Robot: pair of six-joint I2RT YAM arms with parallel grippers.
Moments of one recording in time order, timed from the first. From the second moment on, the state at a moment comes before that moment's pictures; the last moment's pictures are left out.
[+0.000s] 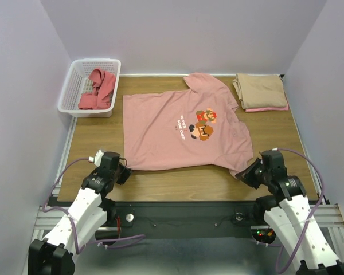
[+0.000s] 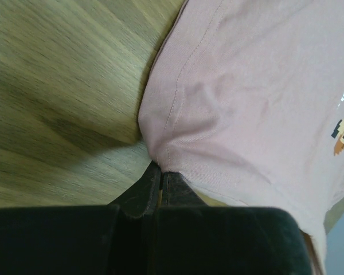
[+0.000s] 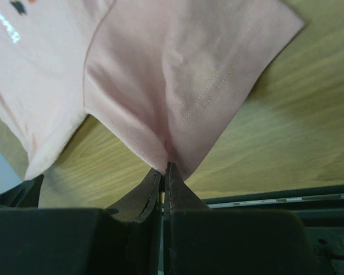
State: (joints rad) left arm -0.30 0.64 0.28 -0.51 -0.10 -1.17; right arm 0.18 0.49 0.49 -0.89 -0.14 0.97
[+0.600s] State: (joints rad) left arm -0.30 0.61 0.28 -0.54 -0.08 -1.23; right arm 0.18 0.52 0.31 -0.95 -0.24 0.95
